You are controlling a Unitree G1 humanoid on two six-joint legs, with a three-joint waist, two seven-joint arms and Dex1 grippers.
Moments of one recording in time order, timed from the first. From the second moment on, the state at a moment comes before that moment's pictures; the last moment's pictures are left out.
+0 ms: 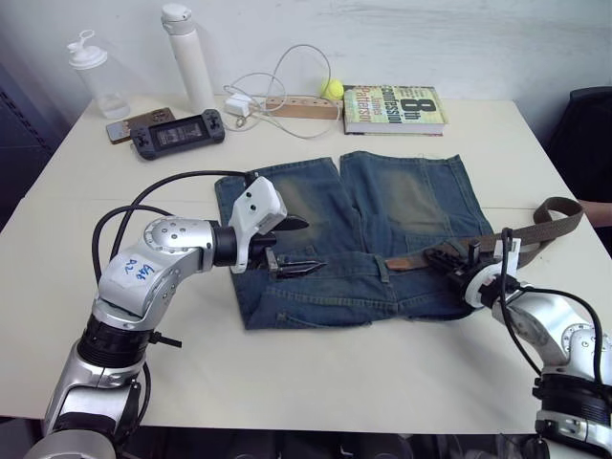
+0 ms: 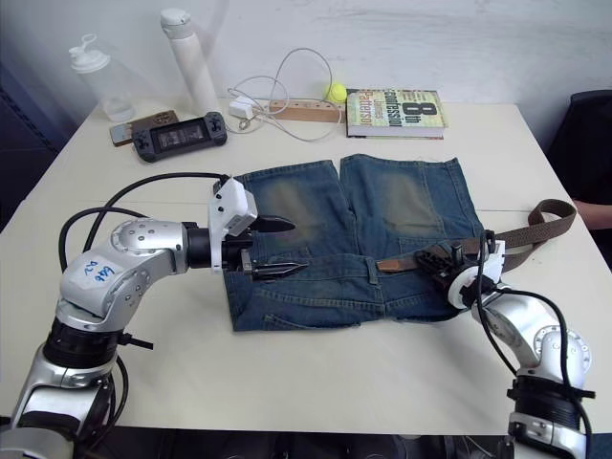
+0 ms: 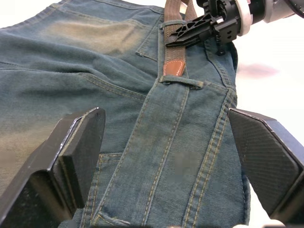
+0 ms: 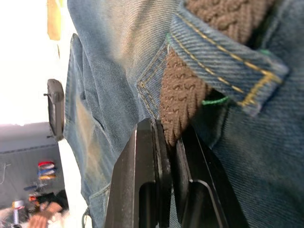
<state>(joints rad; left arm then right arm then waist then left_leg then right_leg) -0.62 0.60 -0.14 -0.34 -0.47 0.84 -0.79 -0.24 -0.44 -0.42 0.04 1.81 0.88 -0.43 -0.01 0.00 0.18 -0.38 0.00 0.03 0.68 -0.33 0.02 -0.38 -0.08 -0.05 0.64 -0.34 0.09</state>
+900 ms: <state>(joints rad) -0.65 0.60 -0.17 -0.30 -0.45 0.83 -0.81 -0.13 -0.39 -0.37 -0.09 1.69 0.85 -0.15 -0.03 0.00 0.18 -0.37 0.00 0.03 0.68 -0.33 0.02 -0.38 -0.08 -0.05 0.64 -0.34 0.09</state>
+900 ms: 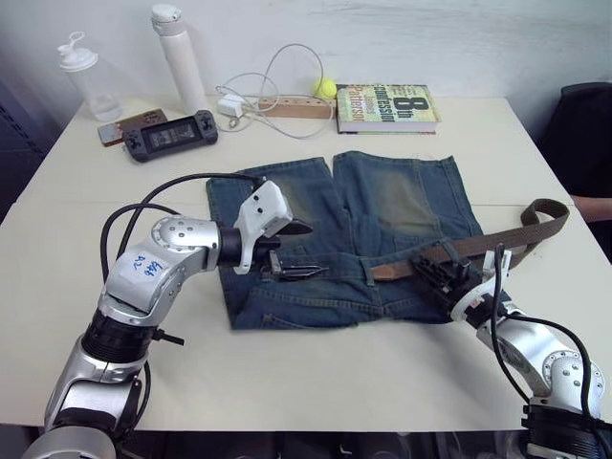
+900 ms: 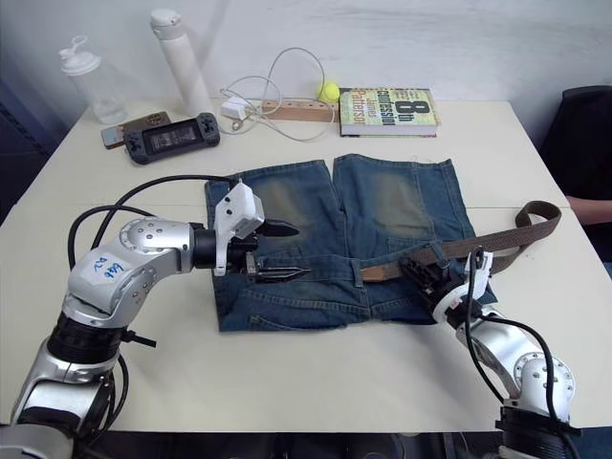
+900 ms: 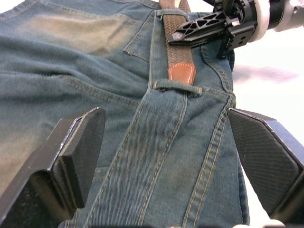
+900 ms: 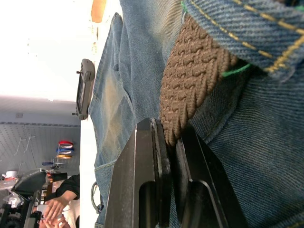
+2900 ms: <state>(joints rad) -0.66 0.57 -0.22 -0.26 -0.42 0.80 -0.84 -0.04 -0.22 -0.31 -0.29 1.79 0.63 -0.47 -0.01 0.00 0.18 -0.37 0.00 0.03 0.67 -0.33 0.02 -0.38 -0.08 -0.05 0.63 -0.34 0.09</state>
